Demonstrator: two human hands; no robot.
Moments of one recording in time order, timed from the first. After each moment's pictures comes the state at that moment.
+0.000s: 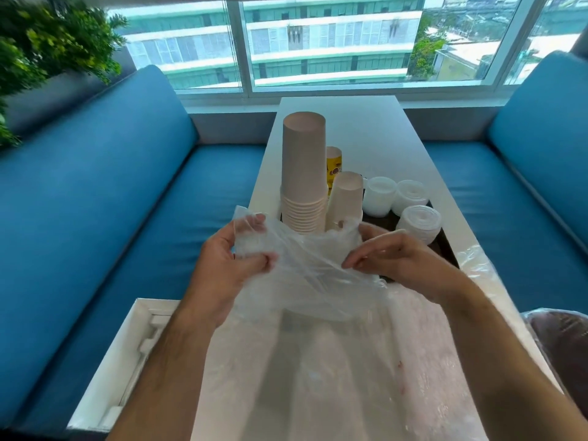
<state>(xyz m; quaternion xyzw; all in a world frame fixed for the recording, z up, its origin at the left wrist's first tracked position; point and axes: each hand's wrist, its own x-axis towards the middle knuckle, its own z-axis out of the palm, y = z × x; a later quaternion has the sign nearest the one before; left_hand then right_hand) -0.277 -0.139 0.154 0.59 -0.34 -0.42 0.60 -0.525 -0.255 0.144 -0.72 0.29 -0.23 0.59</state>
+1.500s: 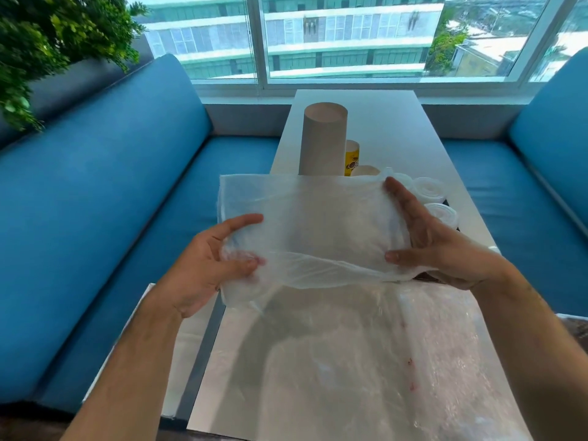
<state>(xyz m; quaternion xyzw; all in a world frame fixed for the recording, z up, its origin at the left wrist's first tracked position) -0.219 -0.115 0.143 0.49 -0.42 -0.52 0.56 -0.538 -0.268 0.151 -0.66 0.26 -0.21 0.68</state>
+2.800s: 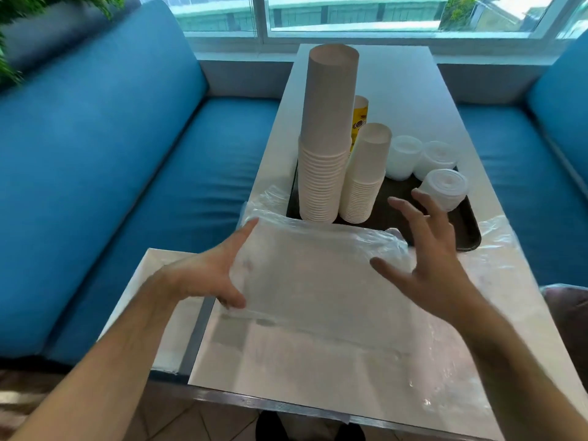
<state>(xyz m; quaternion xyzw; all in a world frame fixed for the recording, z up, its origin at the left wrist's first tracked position) -0.212 -0.104 0.107 0.68 -0.52 -0.49 0.14 -0.538 -0.210 0.088 -0.82 0.45 -0.25 0.25</state>
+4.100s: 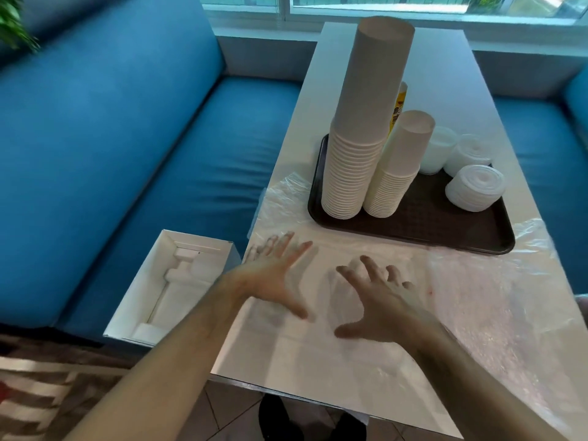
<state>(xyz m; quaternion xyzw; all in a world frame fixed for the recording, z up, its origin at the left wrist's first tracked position) -0.235 -0.134 0.023 0.69 -0.64 -0.35 -0.07 -0.469 -0.178 0.044 -0.85 0.44 0.20 0.21</state>
